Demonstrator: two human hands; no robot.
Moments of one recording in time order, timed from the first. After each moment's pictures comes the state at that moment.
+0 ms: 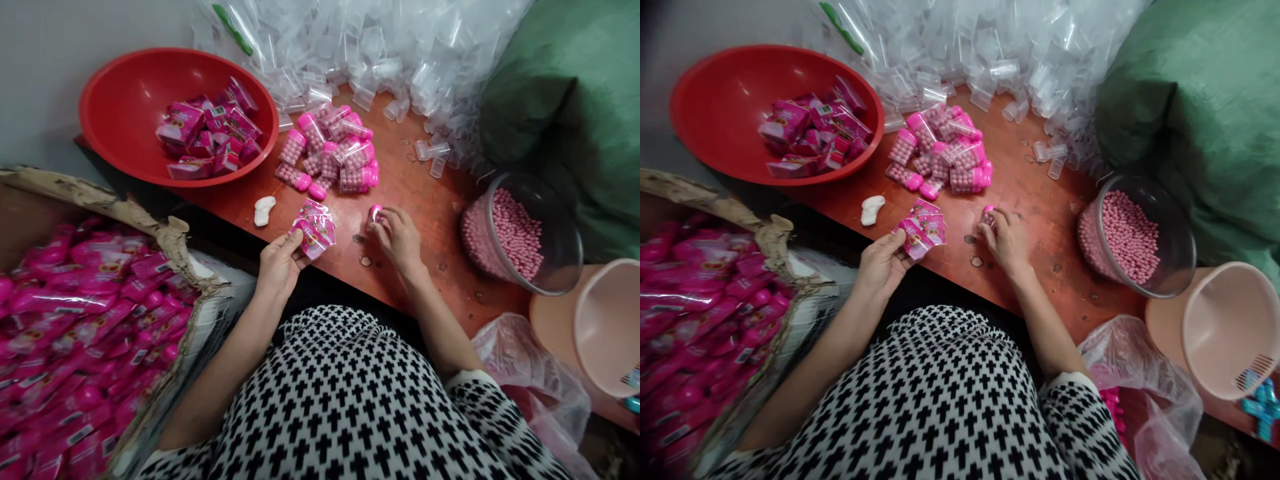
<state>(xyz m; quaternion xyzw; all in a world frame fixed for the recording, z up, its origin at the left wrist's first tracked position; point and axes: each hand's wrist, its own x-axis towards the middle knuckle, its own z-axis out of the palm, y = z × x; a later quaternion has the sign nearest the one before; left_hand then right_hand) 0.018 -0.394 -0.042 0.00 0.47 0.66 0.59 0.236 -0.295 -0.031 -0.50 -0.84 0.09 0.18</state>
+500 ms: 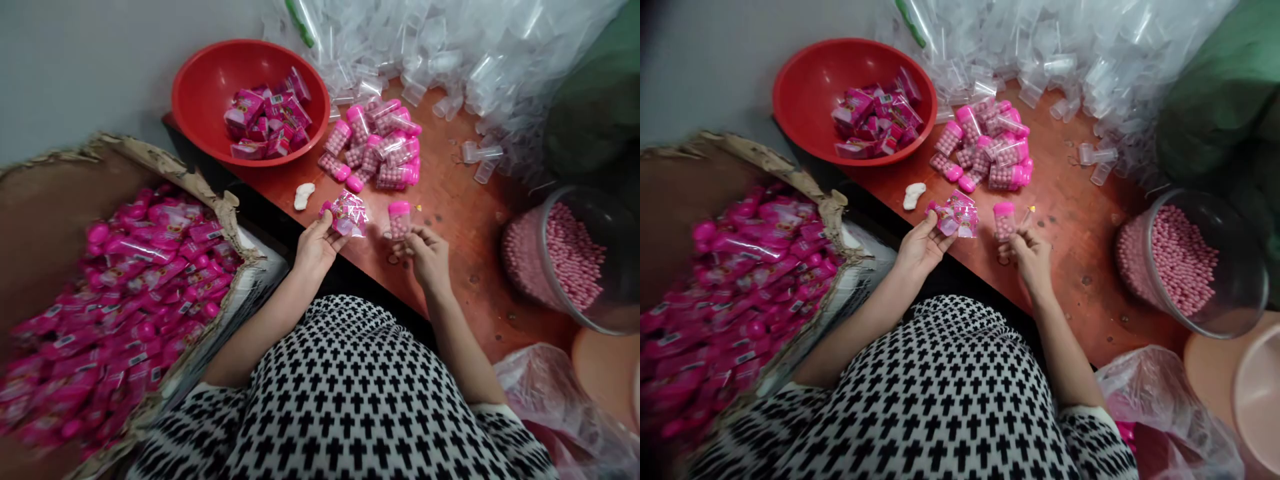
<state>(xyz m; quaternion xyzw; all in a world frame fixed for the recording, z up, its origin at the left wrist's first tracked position) 0.028 -0.383 -0.035 -0.13 0.41 0.69 0.58 0.219 -0.331 -0.016 -0.57 -0.58 0.49 0.31</state>
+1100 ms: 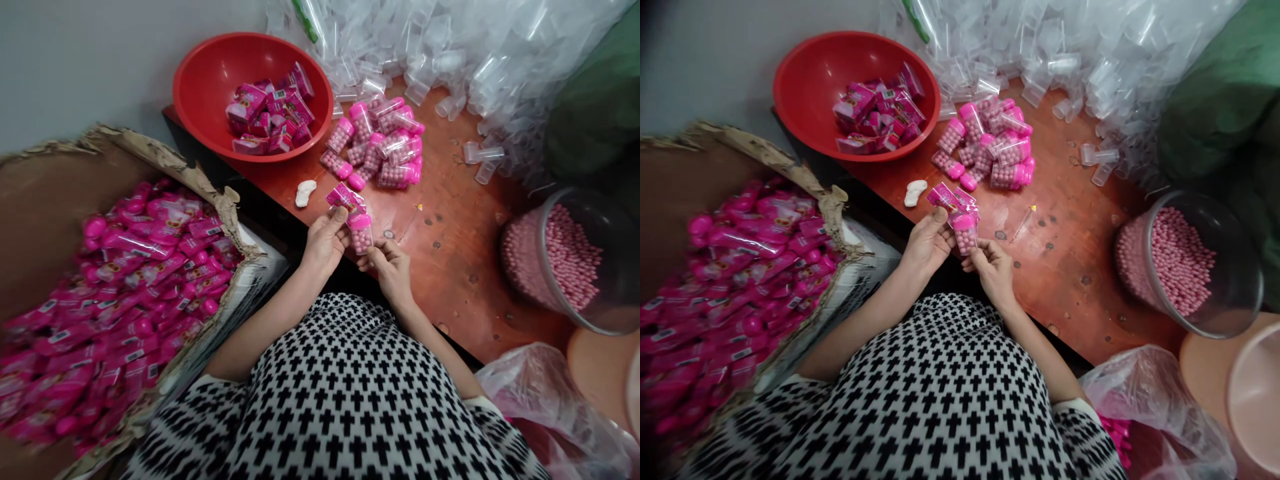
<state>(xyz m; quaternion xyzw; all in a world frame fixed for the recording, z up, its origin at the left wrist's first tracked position) 0.037 -0.382 -0.025 -0.02 0.40 0.70 0.60 0.175 -0.381 -0.024 -0.48 -0.51 0.63 0.34</state>
